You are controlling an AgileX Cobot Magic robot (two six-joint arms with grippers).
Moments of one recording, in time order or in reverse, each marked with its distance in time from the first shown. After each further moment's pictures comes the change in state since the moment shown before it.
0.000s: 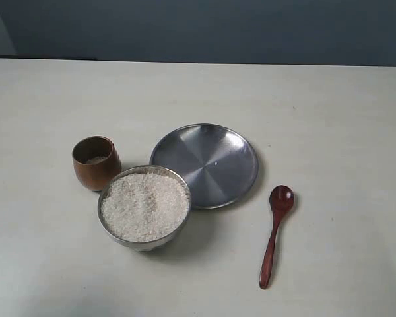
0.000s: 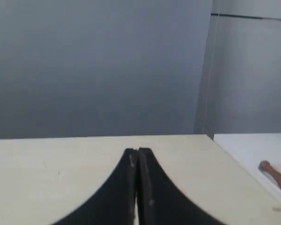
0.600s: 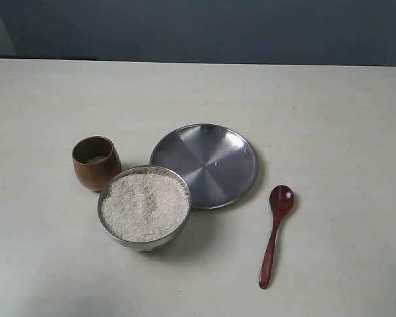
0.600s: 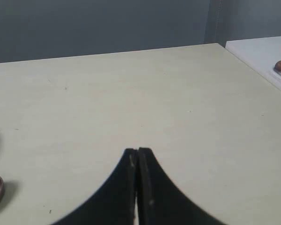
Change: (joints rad) left arm 0.000 0.000 0.000 0.000 0.000 0.000; right arm 0.000 0.000 0.000 0.083 0.335 0.000
